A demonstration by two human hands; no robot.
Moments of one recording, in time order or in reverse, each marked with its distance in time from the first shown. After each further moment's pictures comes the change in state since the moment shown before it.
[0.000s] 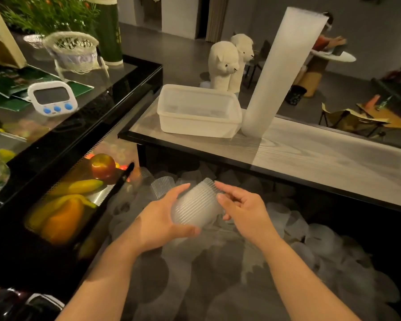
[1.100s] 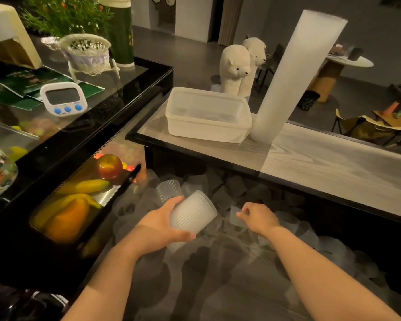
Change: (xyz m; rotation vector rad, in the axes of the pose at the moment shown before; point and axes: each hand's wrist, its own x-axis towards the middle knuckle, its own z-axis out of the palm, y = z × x) left_hand 0.010 -0.017 0.008 0.001 -0.040 -0.207; right_hand 0.088 0.127 -0.041 -1.006 -0.175 0.289
